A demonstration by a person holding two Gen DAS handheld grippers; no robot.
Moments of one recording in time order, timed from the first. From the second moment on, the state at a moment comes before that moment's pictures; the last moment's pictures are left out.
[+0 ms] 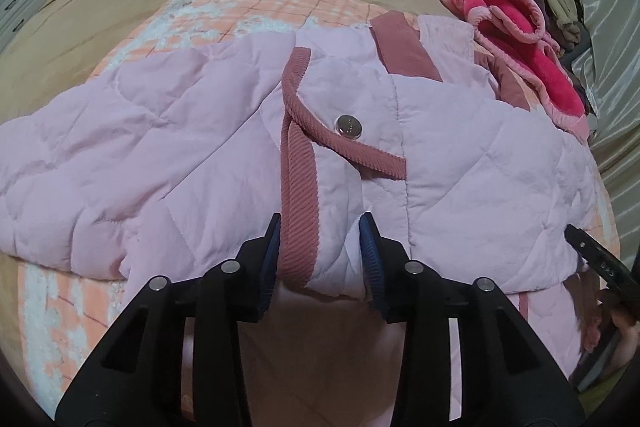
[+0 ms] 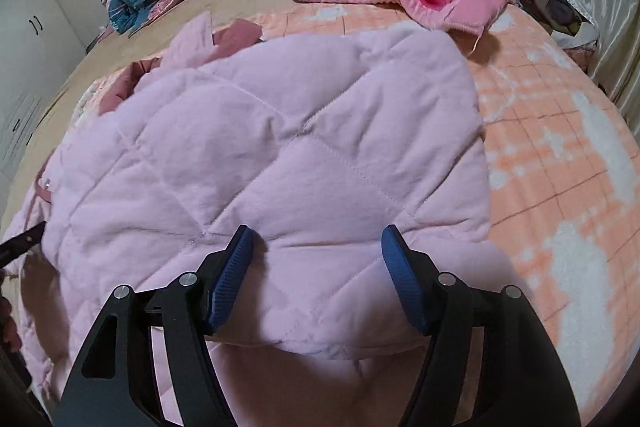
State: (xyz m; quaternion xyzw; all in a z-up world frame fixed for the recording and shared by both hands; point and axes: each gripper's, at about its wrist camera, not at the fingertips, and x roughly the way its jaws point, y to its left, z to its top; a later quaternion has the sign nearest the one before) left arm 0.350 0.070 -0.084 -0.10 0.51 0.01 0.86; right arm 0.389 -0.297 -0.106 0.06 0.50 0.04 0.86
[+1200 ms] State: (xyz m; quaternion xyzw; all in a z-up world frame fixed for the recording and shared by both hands) left arm 0.286 0.040 -0.030 -0.14 0.48 -0.06 0.86; right arm 0.298 -0.241 -0.033 0.06 0.44 0.12 0.89
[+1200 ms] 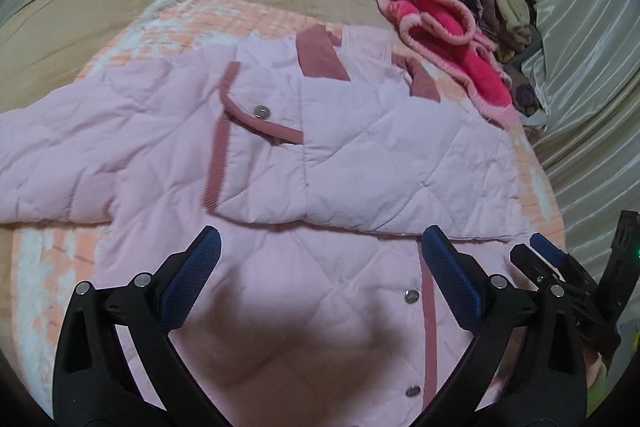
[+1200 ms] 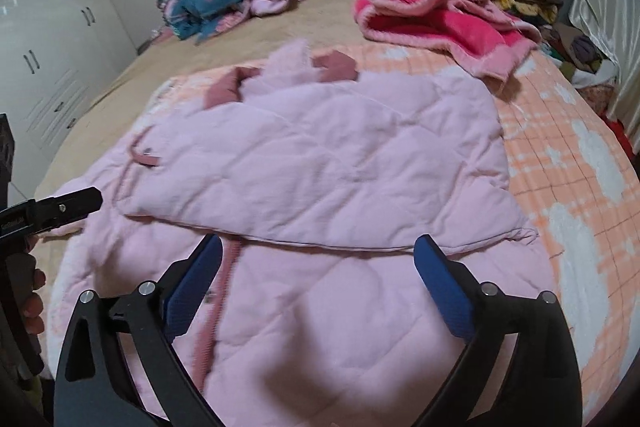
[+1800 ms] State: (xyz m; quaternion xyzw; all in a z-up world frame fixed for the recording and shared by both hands) left arm 0.229 0.105 0.008 -0.12 0.43 -0.01 0.89; right arm 0.263 -0.145 0.017 0.03 0.40 0.21 0.89
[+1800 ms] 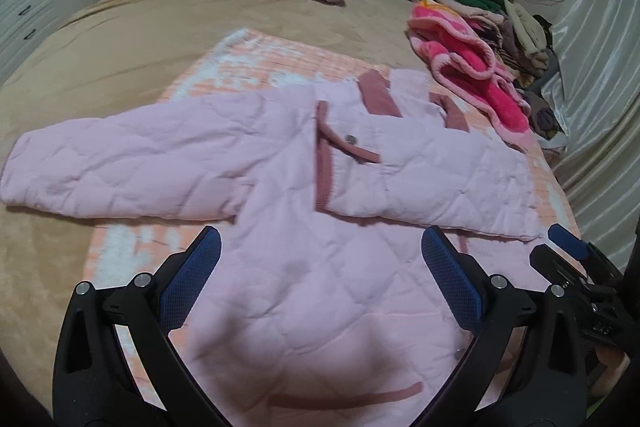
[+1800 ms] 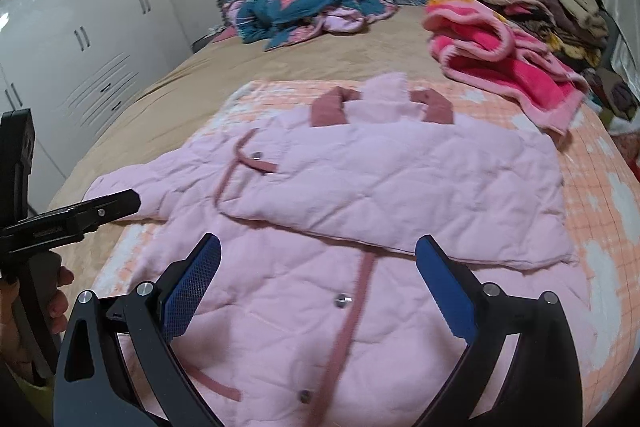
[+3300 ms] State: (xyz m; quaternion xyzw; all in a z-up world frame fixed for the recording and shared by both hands) left arm 0.185 0.351 -0.080 -0.19 0.44 0.21 0.85; right arm 0.272 0.089 -0.023 -0.08 0.41 0.32 0.85
